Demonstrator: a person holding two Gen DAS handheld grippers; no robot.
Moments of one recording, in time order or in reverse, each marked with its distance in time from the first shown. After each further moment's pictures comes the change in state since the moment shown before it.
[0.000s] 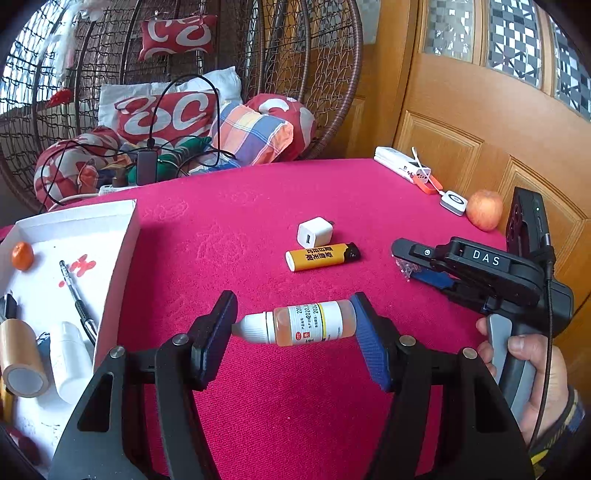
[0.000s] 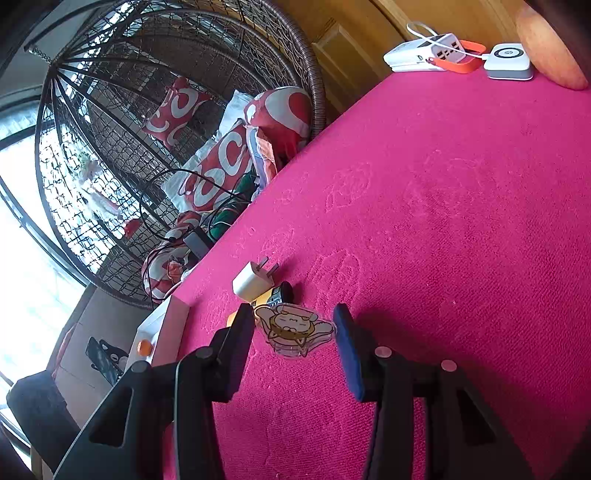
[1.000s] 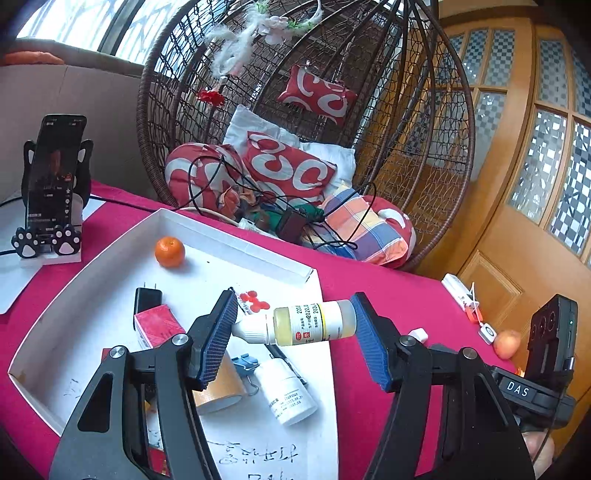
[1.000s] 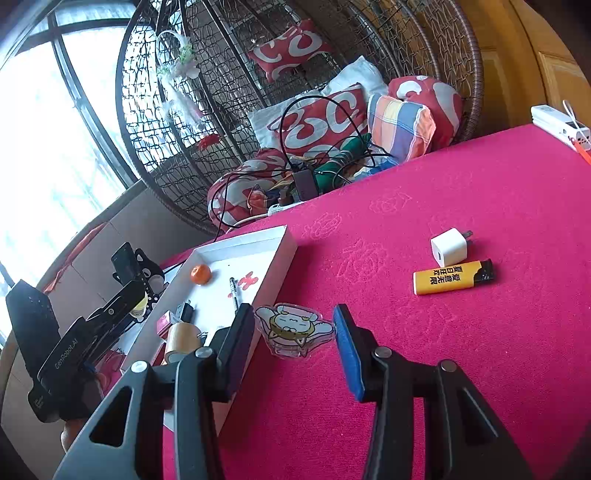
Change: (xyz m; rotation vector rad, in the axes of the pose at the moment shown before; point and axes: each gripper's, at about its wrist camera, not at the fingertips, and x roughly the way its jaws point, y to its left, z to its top) left arm -0.112 0.183 -0.013 -0.410 -0.266 0.129; right arm 0.032 0.173 -0.060 -0.409 0.146 0.082
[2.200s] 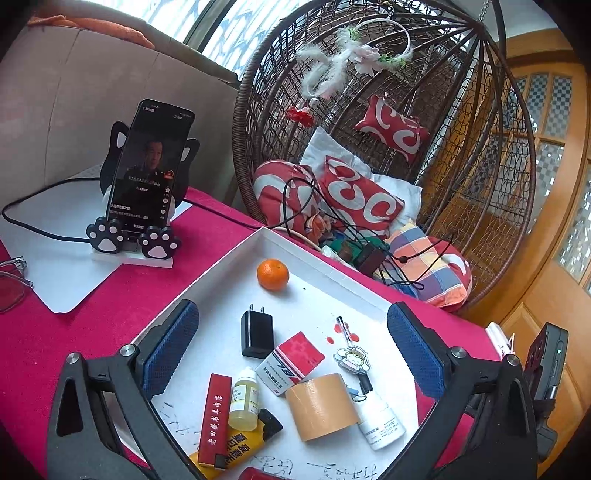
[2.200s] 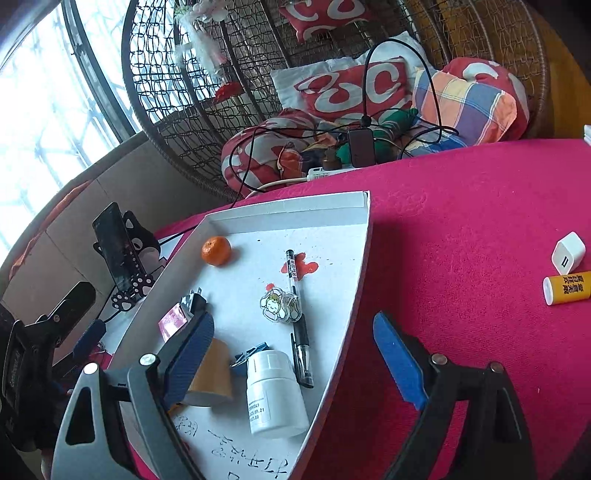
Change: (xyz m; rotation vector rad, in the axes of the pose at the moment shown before) left arm -0.018 0.074 0.010 -0.137 -0.086 0.181; right arm 0.090 0.064 -0.003 -0.037 0.068 -0.050
